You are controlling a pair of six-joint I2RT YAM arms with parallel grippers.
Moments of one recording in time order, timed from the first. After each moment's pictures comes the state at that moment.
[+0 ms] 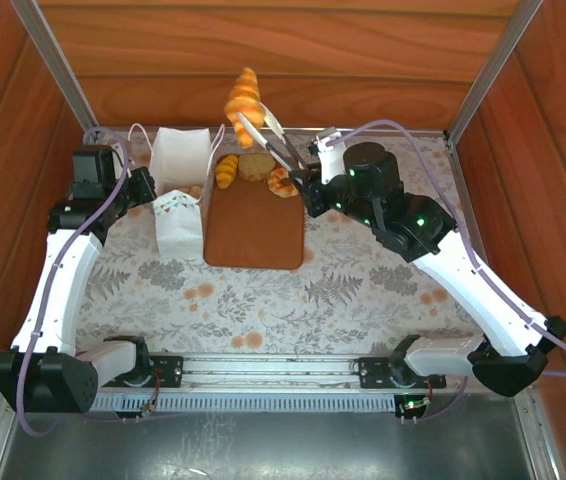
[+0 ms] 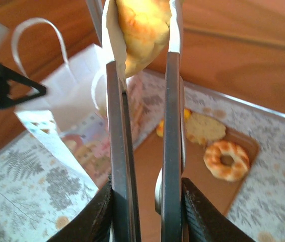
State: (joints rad) left arm -0.04 1.14 1.17 -0.67 0.21 -0.39; right arm 0.85 1.25 1.55 -0.67 0.07 0.13
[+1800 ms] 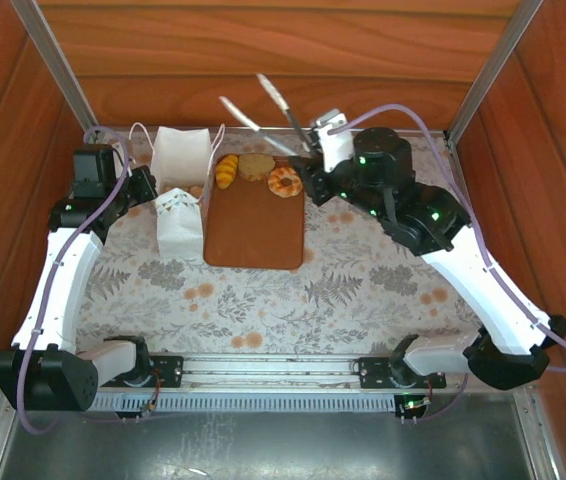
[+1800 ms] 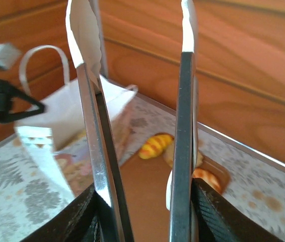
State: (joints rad) left arm -0.04 1.15 1.17 -0.65 0.22 -0.40; right arm 0.81 1.27 1.67 -0.74 0.12 0.02
